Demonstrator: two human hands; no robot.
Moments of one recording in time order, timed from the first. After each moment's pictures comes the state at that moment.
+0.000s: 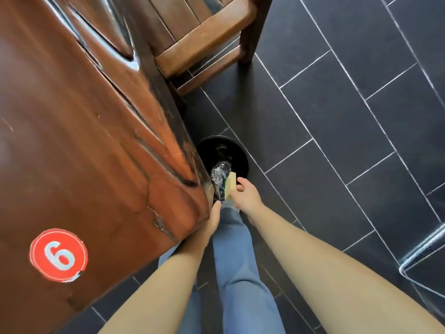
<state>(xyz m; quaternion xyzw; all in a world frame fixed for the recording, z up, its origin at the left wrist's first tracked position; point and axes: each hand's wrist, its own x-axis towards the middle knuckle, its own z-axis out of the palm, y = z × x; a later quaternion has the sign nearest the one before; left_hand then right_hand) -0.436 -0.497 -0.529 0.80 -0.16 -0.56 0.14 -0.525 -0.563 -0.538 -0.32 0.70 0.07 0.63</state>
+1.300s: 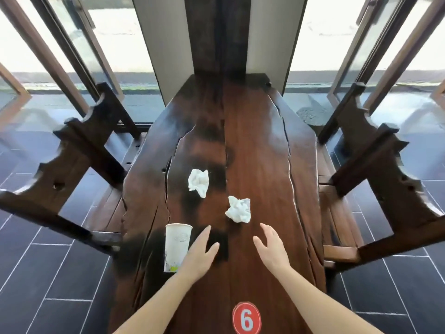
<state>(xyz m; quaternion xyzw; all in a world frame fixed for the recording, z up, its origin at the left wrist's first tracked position) -0.099 -0.425 -0.209 0.85 -0.22 -0.34 0.34 -0.216 -0.595 -0.240 -0.79 0.43 0.00 0.43</state>
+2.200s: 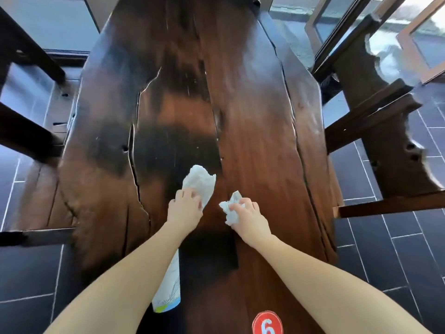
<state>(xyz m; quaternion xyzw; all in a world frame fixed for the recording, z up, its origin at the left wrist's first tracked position) 0.087 -0.499 -0.325 0.86 -0.44 -0.24 0.00 -0.074 -0.613 -0.317 -0.88 0.36 0.19 0.23</state>
